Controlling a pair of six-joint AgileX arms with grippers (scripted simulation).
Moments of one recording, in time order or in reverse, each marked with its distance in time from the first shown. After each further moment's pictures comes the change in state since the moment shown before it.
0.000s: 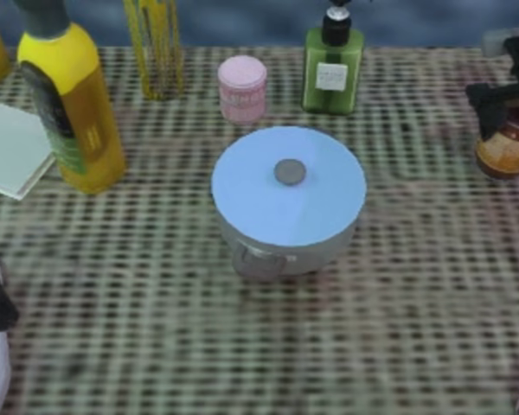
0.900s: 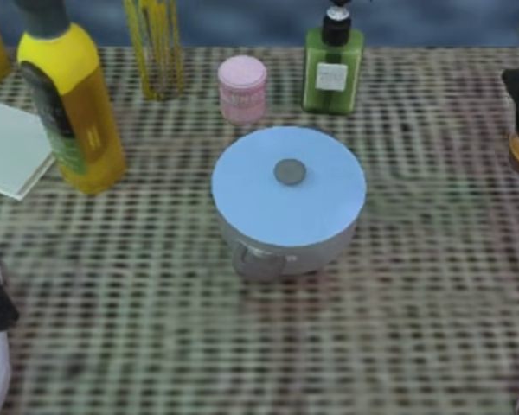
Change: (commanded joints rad) left arm 0.000 0.000 0.000 0.000 0.000 0.000; right arm 0.008 -0.414 -0.373 -0.029 -0.005 0.003
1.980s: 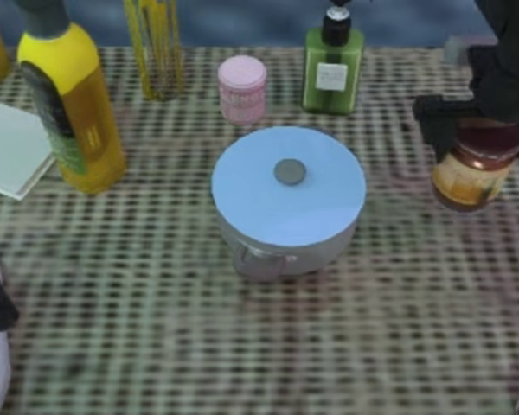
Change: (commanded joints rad) left arm 0.000 0.000 0.000 0.000 0.000 0.000; right arm 0.216 -0.035 -0.155 0.101 0.038 0.398
